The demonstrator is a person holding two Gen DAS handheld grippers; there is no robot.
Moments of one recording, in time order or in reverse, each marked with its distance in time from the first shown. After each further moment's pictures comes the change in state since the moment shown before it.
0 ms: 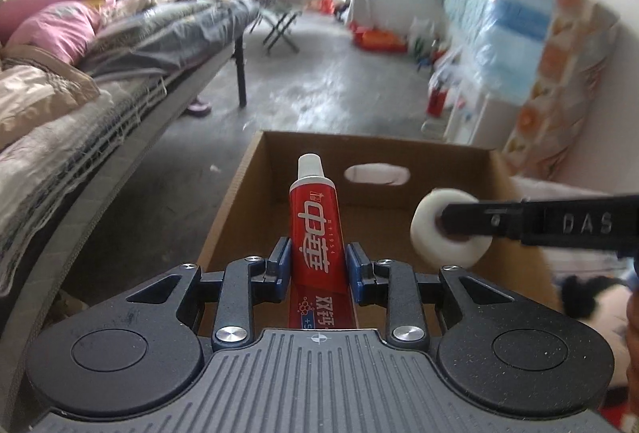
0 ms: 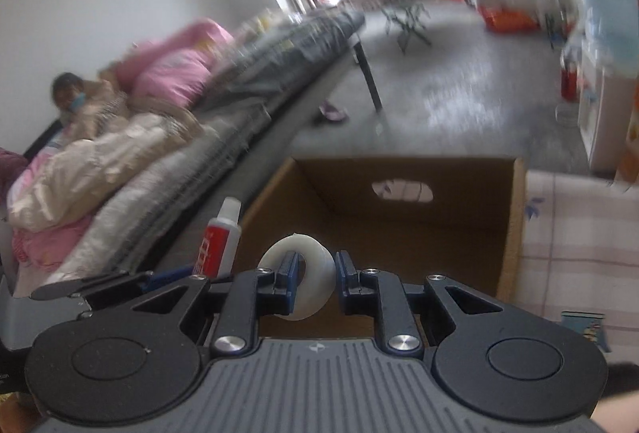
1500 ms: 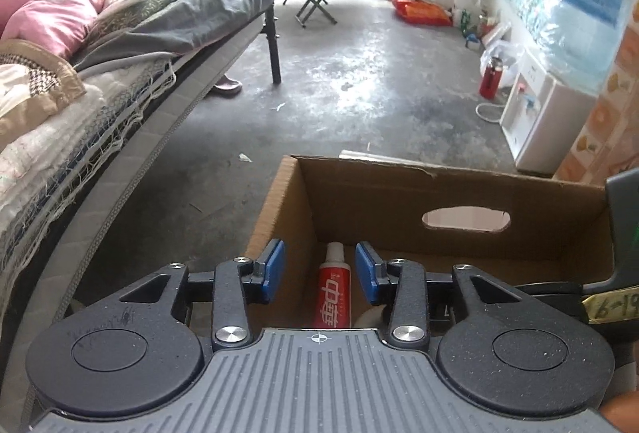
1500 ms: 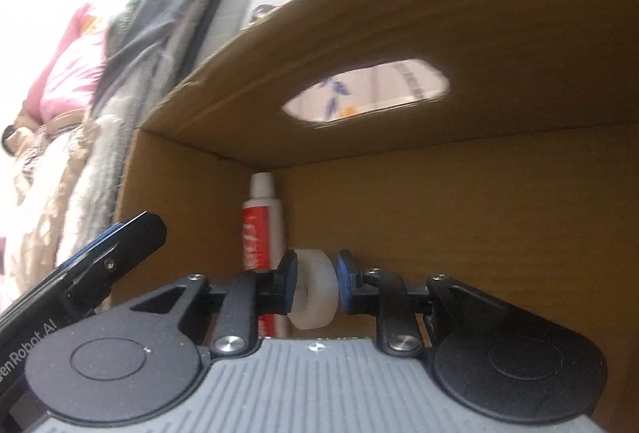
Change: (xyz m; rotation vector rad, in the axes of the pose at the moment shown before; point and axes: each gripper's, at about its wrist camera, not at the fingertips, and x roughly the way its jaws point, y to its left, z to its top) left arm 0.101 0.023 0.047 -0.012 0.090 0.123; right arm 0.186 -0.073 0.009 0.409 0.311 0.076
